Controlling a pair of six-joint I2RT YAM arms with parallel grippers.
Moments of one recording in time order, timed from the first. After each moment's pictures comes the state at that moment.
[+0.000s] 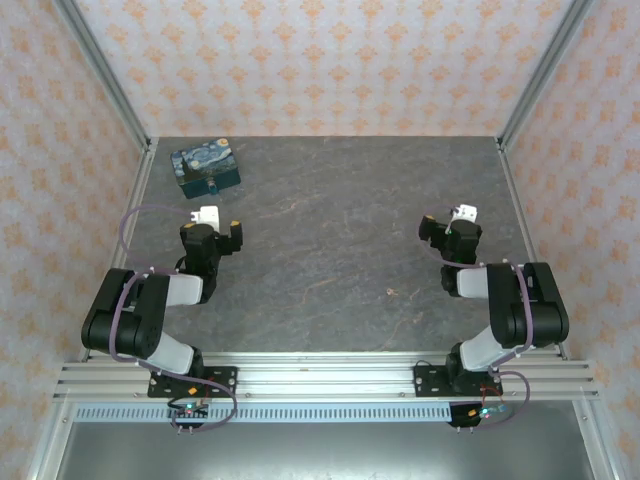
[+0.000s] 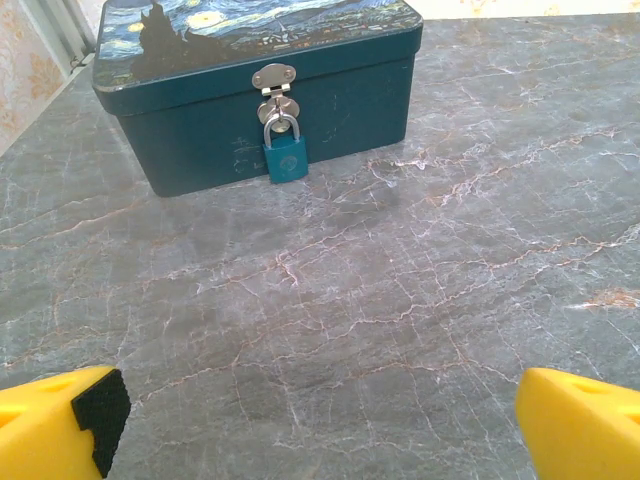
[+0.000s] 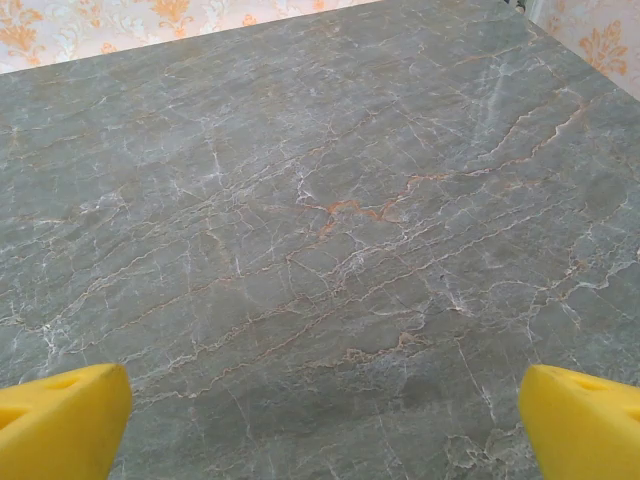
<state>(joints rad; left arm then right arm) -0.06 1.50 0.38 0.70 -0.24 -0.04 0.01 1.54 0.41 0.71 0.14 0.17</state>
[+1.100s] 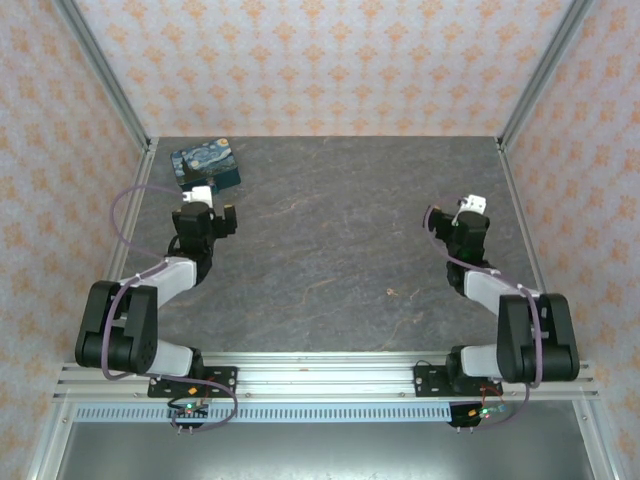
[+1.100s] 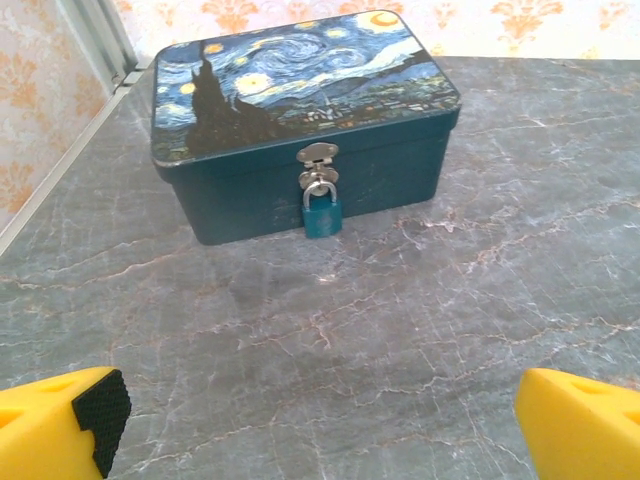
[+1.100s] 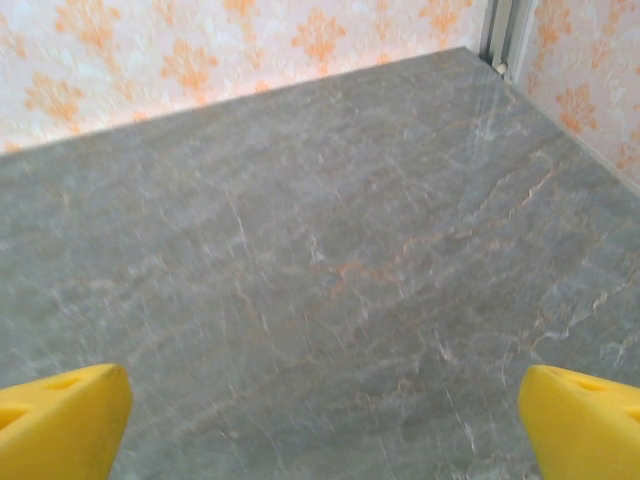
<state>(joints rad) -0.03 1.41 0.60 0.33 -0.27 -0.08 0.00 1.31 0.50 0.43 0.15 0.23</state>
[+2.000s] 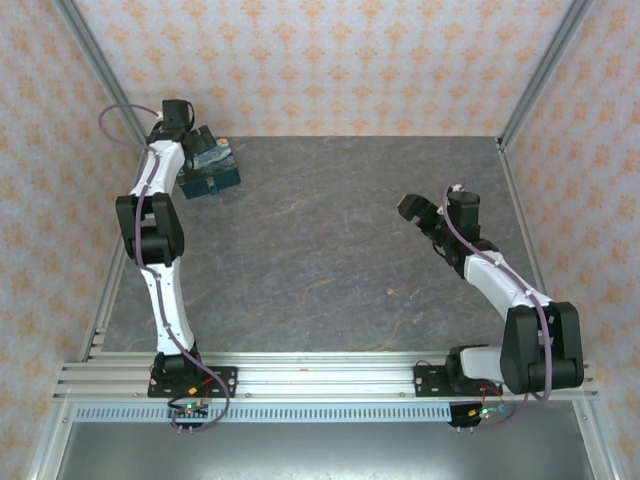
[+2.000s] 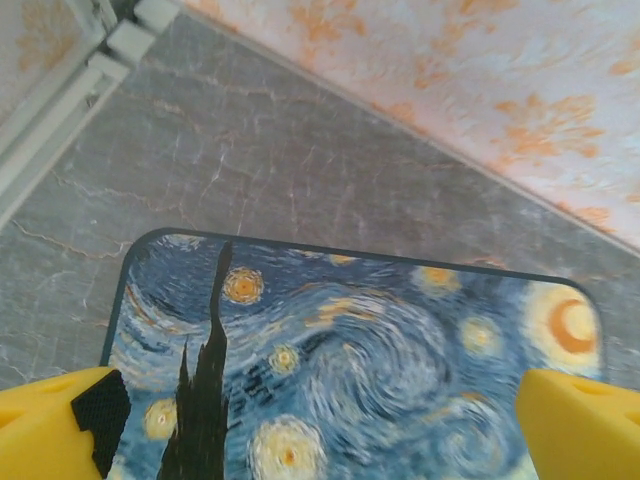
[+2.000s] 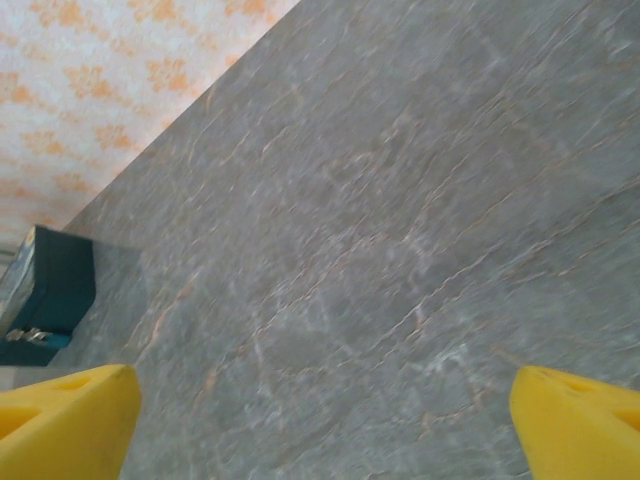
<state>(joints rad) 0.18 2.34 2.14 -0.65 -0.14 -0.40 0.10 1.29 0.69 0.03 -0.25 0.69</state>
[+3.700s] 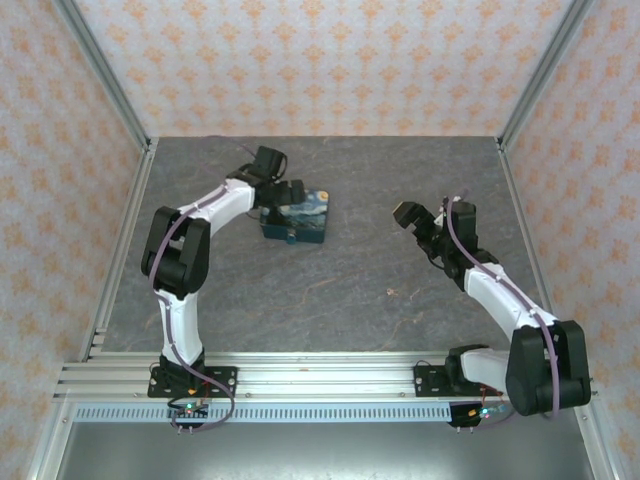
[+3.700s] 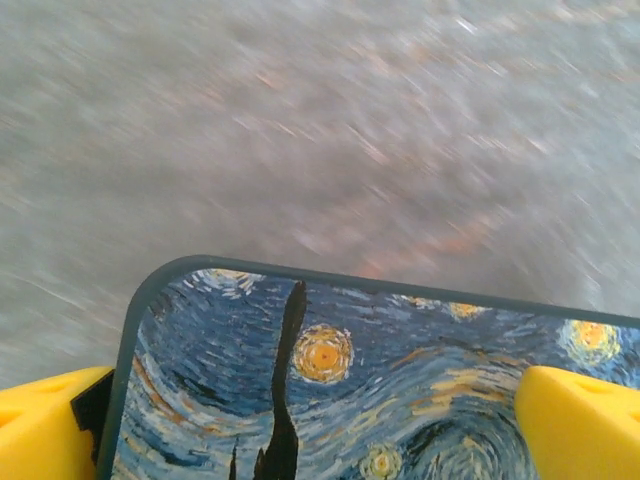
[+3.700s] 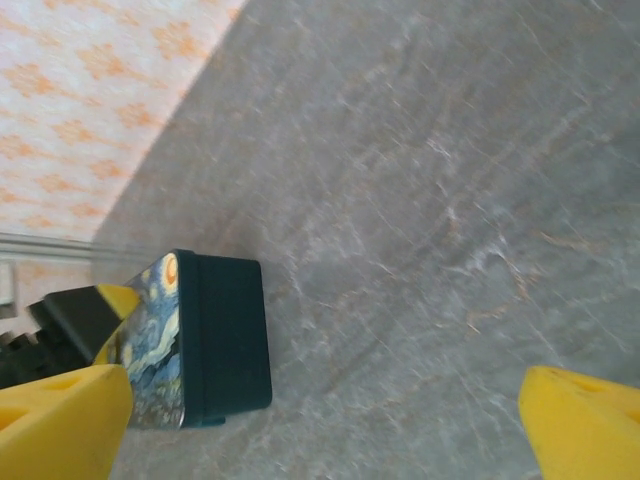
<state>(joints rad) -0.34 1.98 1.44 -0.44 -0.02 -0.49 0.14 1.20 0.62 -0.04 -0.28 0.87</state>
